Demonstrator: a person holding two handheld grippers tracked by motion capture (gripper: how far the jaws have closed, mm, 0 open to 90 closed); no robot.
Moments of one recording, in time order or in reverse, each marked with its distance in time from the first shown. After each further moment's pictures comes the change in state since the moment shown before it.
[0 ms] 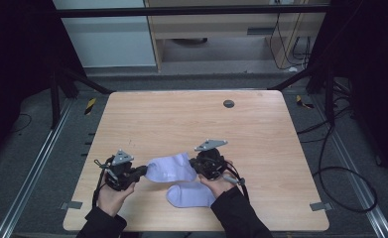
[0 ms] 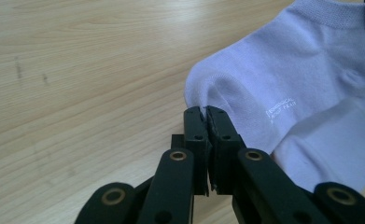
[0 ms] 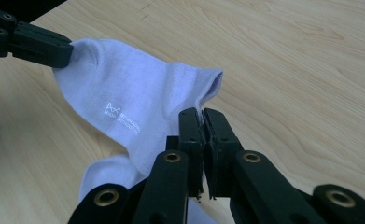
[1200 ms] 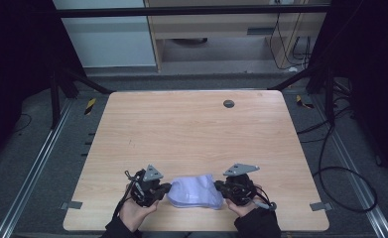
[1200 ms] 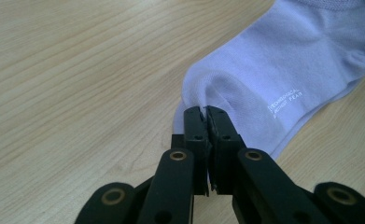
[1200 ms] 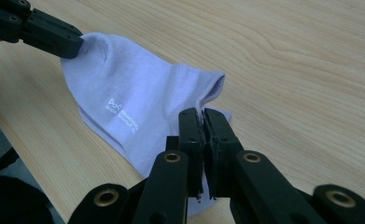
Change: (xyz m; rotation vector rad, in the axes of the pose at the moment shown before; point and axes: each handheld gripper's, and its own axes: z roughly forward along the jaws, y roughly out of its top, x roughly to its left) left arm -0.066 -0.013 0.025 0.120 -0.100 0.132; right arm -0.012 -0.073 -0.054 0.045 -0.013 0.040
